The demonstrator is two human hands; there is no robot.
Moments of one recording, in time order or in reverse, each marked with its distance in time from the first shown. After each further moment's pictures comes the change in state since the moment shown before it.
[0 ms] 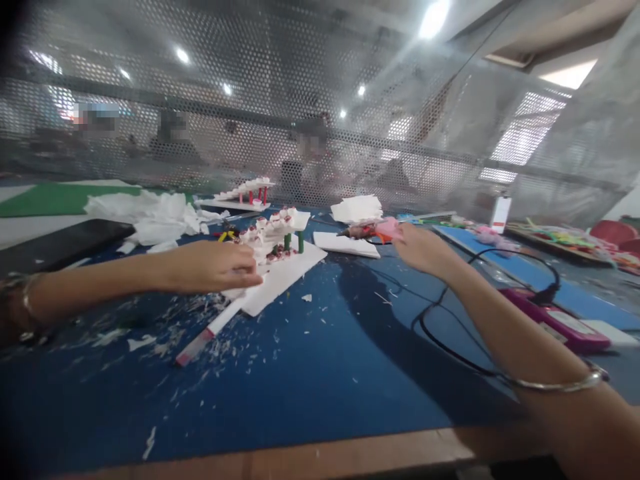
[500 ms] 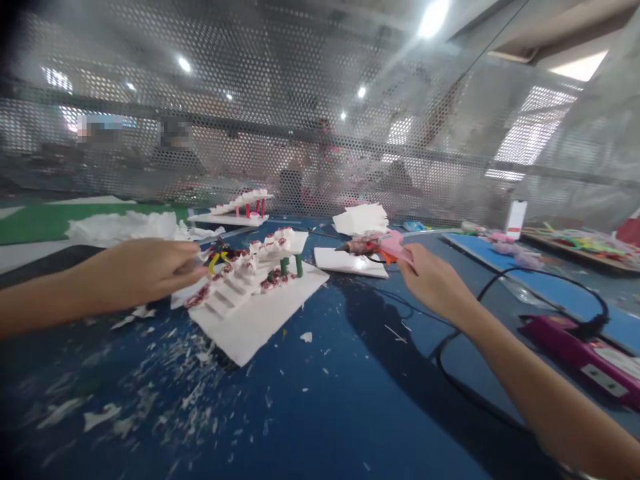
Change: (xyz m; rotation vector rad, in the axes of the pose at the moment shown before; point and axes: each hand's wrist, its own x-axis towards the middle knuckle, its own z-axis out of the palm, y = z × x) left_hand -0.016 -0.044 -0.015 0.143 0.164 -0.382; right_hand 0.002 -0.003 0.013 0.136 0.025 0.103
